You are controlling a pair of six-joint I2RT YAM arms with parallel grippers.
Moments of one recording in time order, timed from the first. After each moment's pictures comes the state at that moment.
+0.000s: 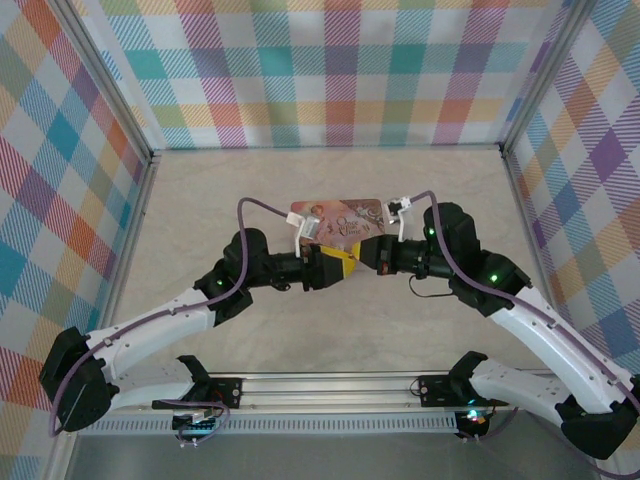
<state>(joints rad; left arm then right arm) -0.85 1.12 0.77 0.33 0.58 -0.77 0.72 0.95 1.09 -0.56 -0.39 0.72</state>
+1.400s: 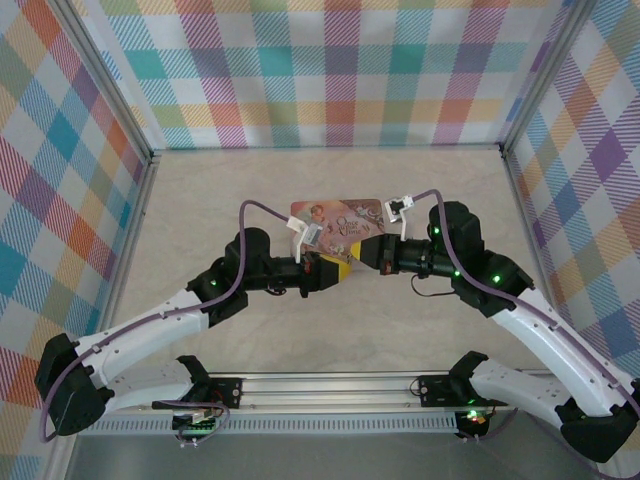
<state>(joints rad) -0.86 1.08 0.82 0.10 0.54 -0.65 0.71 0.93 1.08 -0.53 -0.48 0.73</state>
